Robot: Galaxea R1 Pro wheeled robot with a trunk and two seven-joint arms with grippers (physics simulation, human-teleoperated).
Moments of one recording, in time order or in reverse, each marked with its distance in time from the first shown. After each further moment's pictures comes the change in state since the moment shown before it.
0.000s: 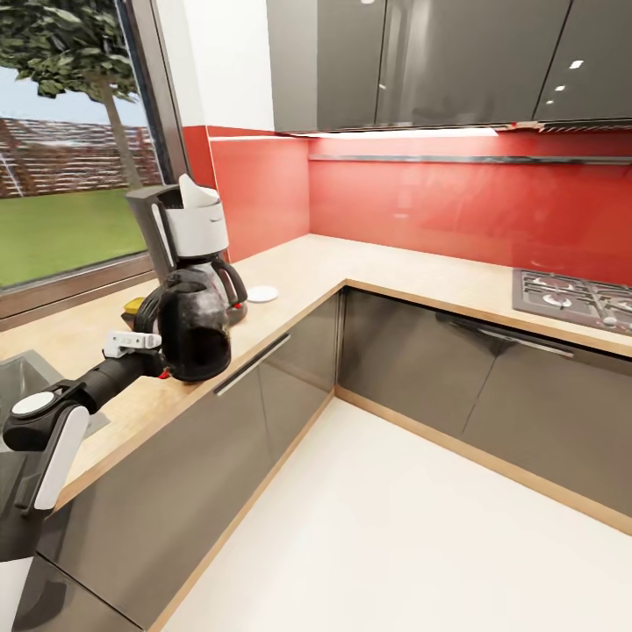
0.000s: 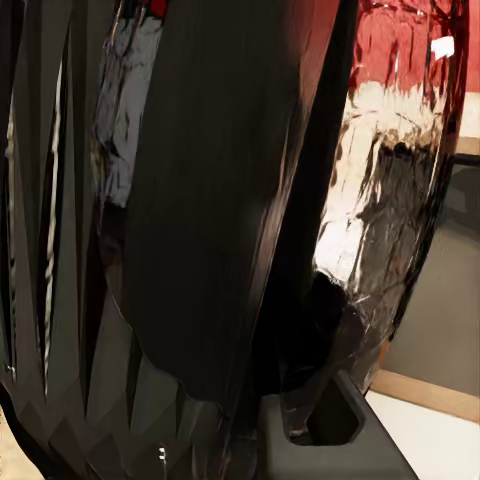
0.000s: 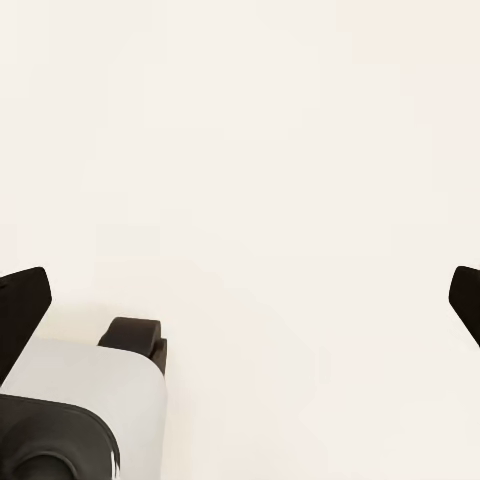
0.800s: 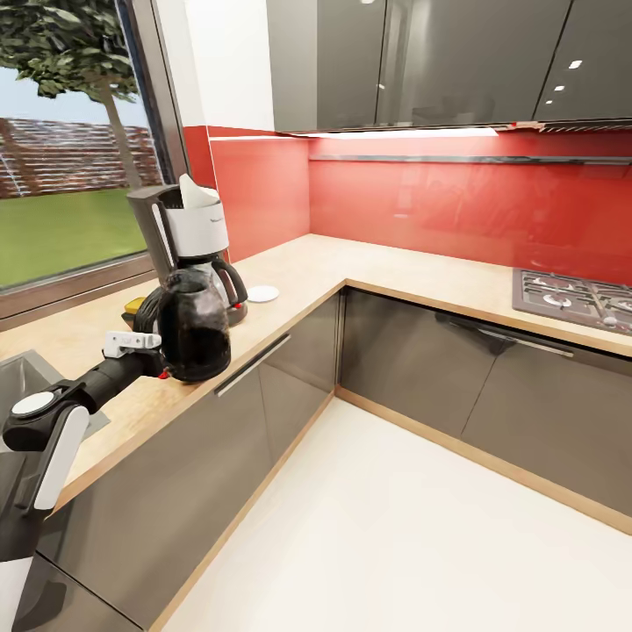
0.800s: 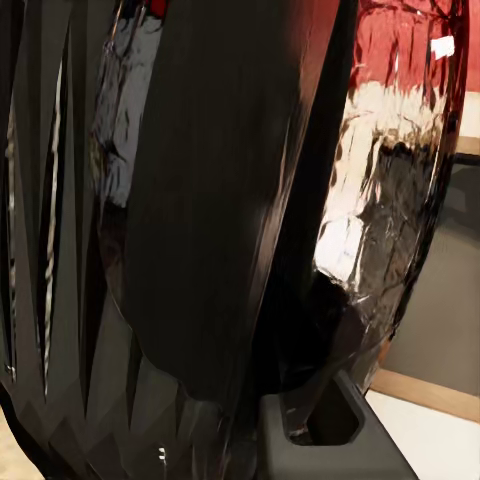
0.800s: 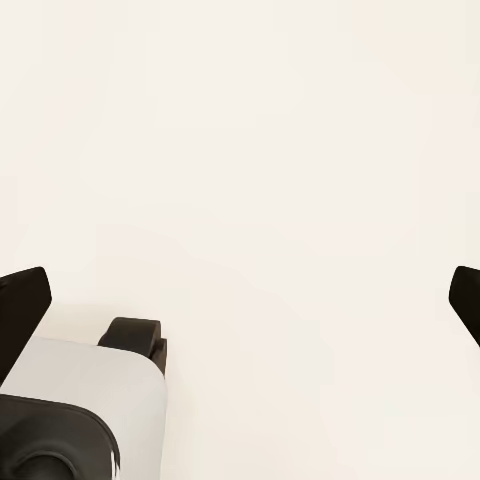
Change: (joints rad) left arm 0.000 0.001 0.000 0.000 0.000 0.001 0.000; right arm 0.000 0.000 0.000 0.000 0.000 0.000 0.000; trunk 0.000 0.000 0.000
